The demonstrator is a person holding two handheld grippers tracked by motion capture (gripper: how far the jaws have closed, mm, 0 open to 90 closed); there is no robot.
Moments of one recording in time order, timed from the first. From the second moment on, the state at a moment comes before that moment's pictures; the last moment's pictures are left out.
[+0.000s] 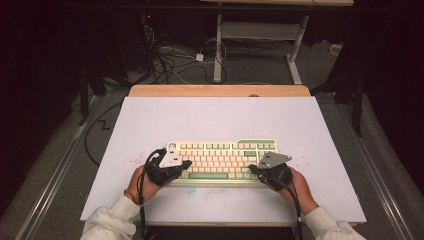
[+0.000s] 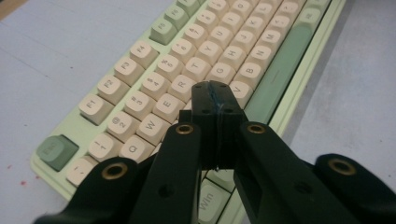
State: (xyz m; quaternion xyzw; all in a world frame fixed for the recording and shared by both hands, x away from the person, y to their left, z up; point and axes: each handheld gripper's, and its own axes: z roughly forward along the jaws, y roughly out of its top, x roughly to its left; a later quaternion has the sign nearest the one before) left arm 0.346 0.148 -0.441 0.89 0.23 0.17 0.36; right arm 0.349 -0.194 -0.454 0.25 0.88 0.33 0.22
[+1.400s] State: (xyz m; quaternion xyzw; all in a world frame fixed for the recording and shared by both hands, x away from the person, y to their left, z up) left arm 0.346 0.143 -0.441 0.89 0.23 0.19 0.35; right arm 0.347 -0.197 -0.447 0.25 0.88 0.34 0.23
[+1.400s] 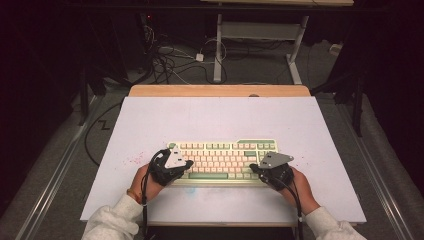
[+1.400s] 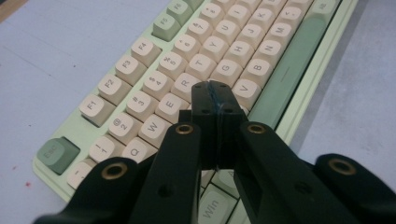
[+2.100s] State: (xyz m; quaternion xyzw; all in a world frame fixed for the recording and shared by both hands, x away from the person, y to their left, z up) left arm 0.341 0.143 -0.438 0.87 0.23 0.24 0.36; right arm 0.337 -0.201 -0.432 0.24 0.84 0.40 0.26
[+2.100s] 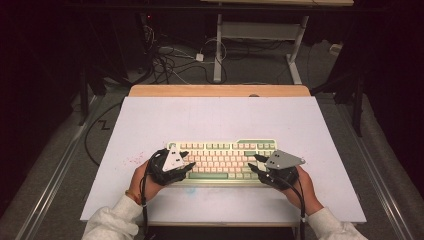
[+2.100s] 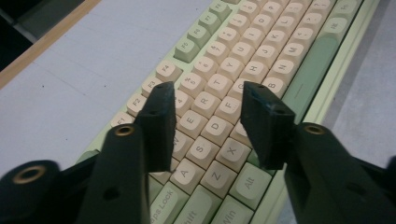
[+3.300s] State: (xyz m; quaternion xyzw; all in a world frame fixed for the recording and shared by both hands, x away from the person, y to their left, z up) left arm 0.330 0.138 -0.436 0.85 0.22 0.29 0.39; right arm 0.333 -0.202 -0.420 0.26 0.81 0.43 0.31
